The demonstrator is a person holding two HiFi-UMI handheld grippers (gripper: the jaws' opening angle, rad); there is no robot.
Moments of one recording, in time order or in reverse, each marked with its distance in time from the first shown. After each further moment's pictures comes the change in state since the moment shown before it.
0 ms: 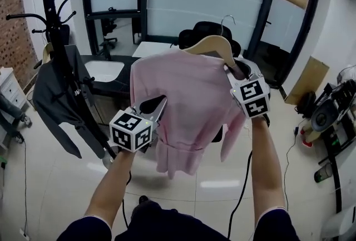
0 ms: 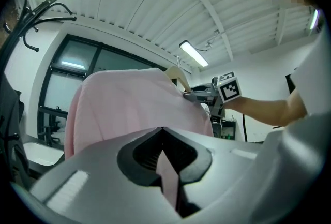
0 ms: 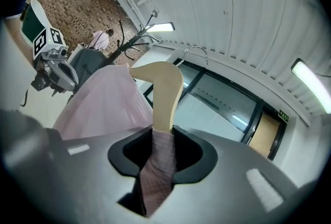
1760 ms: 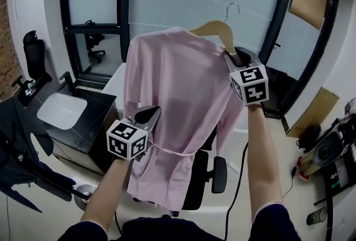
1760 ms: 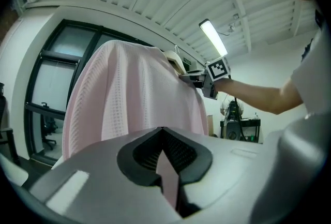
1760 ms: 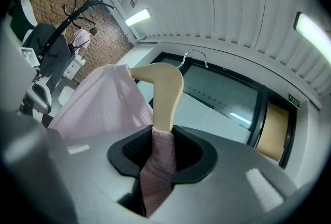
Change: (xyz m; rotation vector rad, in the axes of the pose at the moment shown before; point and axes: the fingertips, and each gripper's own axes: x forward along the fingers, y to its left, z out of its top) left arm 0.411 0.192 -0.019 -0.004 0.017 0.060; right arm 0.378 -0.296 -0.123 0.063 -0.079 -0.066
